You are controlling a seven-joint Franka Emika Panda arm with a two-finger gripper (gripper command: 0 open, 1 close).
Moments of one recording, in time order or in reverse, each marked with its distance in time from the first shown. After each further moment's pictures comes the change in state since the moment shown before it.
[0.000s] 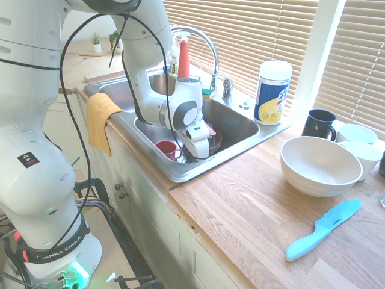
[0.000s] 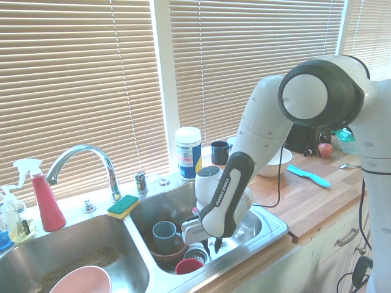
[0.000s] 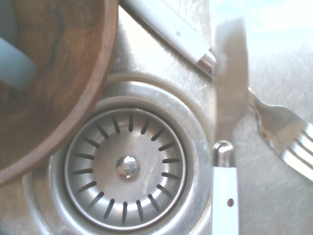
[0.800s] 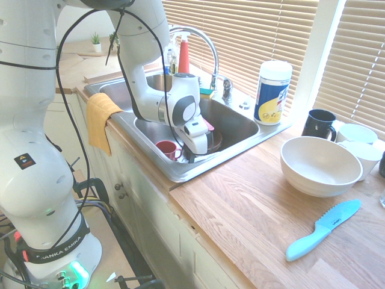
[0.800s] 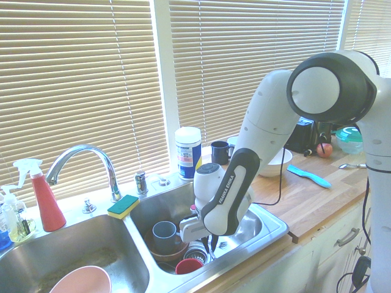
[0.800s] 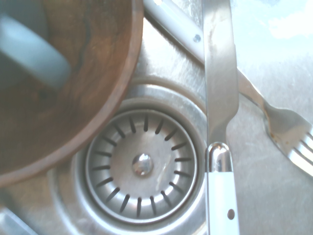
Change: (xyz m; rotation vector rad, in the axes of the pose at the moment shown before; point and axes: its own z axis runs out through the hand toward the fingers) arm -0.003 -0.002 -0.008 0.012 -0.002 -0.017
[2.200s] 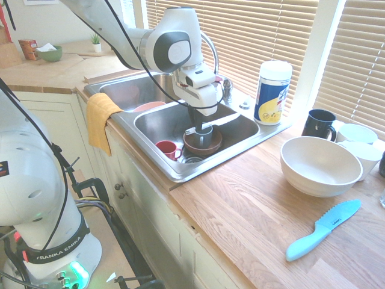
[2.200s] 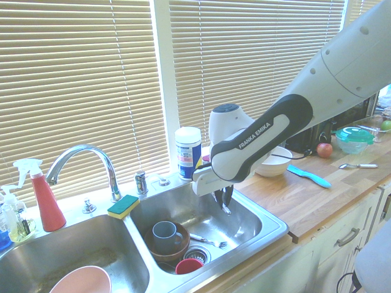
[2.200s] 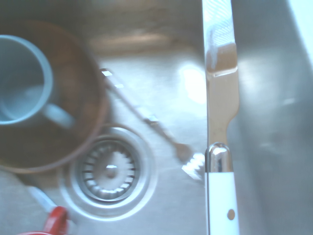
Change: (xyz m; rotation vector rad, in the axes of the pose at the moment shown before) arm 0.009 0.031 -0.170 0.053 0.095 -0.047
